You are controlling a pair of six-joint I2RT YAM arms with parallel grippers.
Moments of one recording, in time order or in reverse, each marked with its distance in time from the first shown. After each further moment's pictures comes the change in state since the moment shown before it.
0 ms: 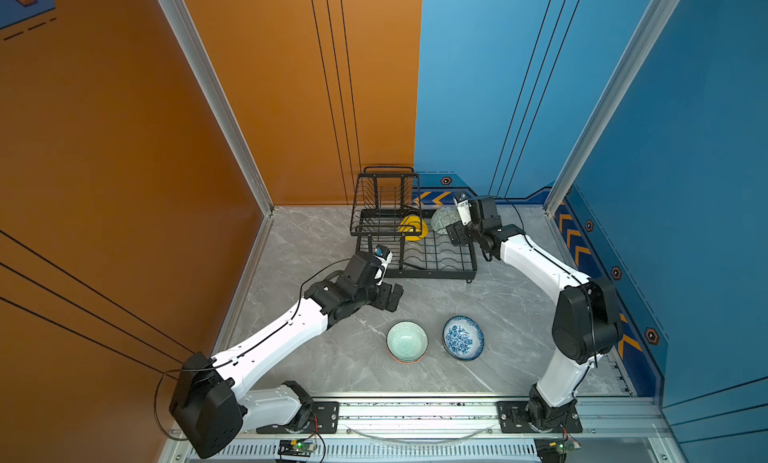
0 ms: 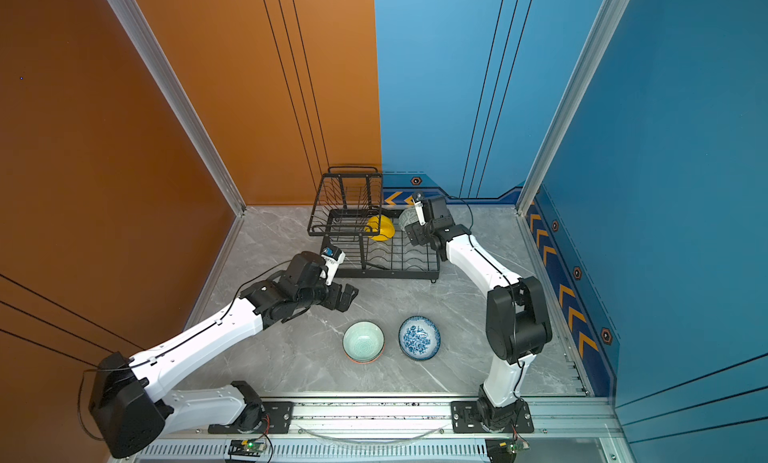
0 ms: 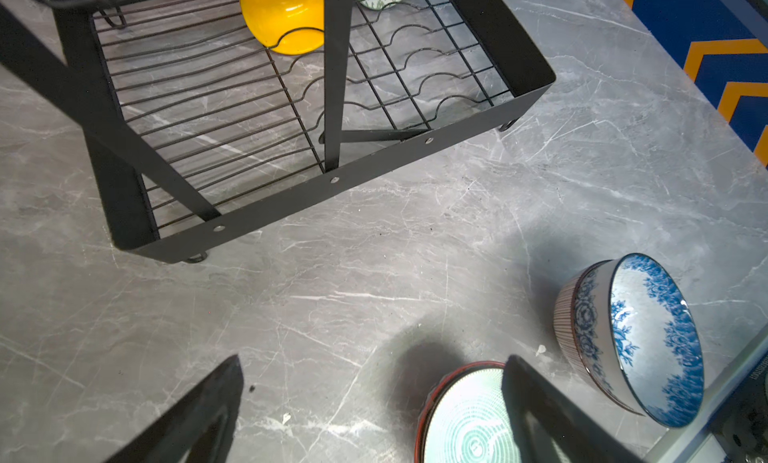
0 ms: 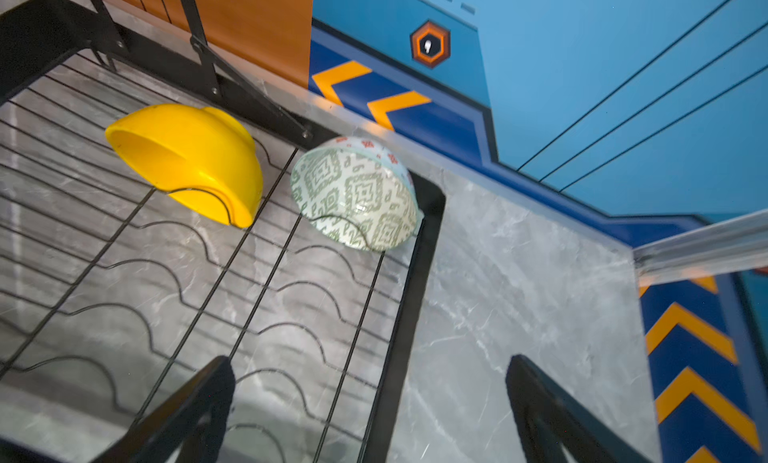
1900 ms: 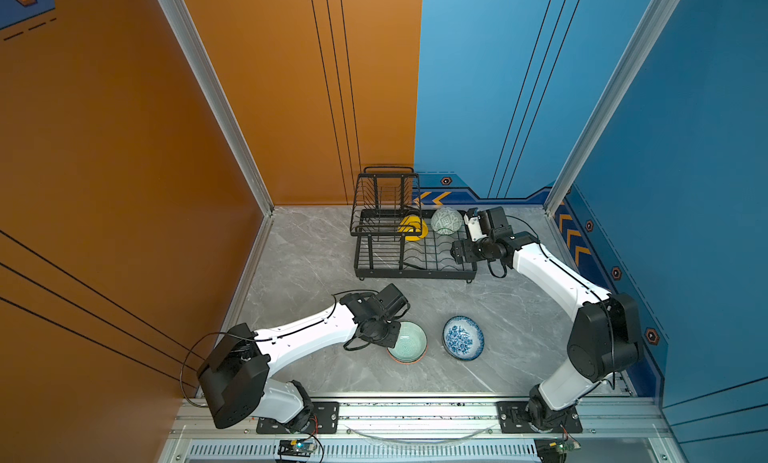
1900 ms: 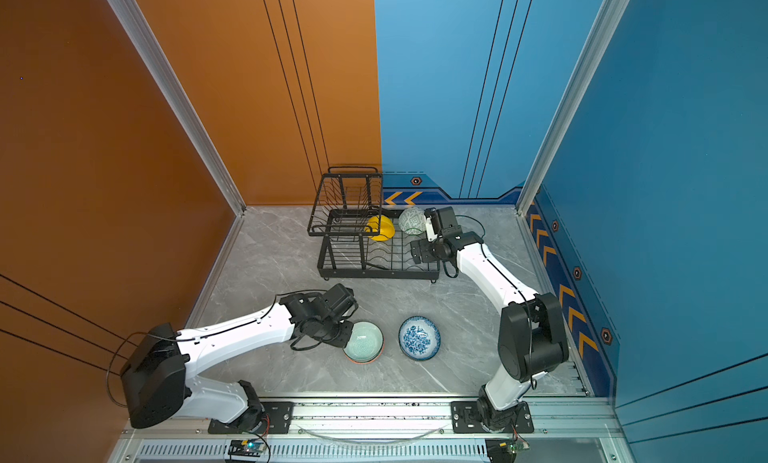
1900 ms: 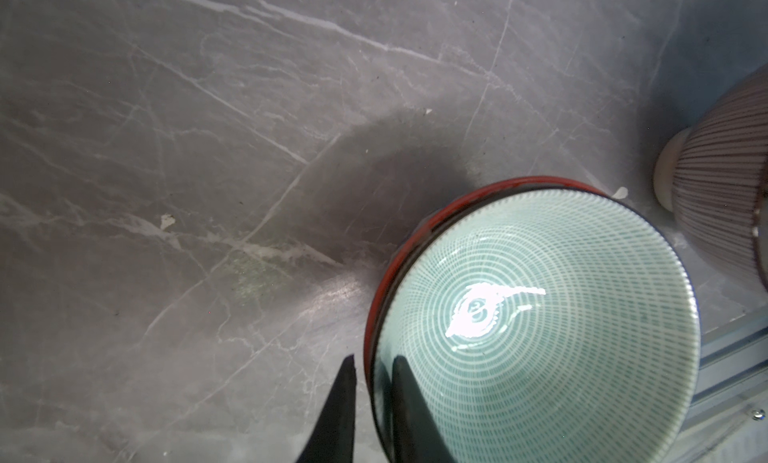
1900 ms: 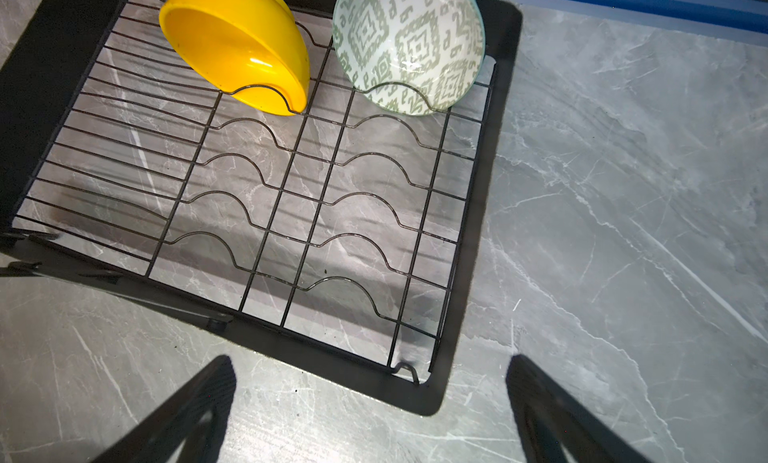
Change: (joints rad) left arm -0.204 0.174 -0.052 -0.253 0.015 -0.315; right arm -0.016 -0.125 -0.118 -0.206 -0.164 0.219
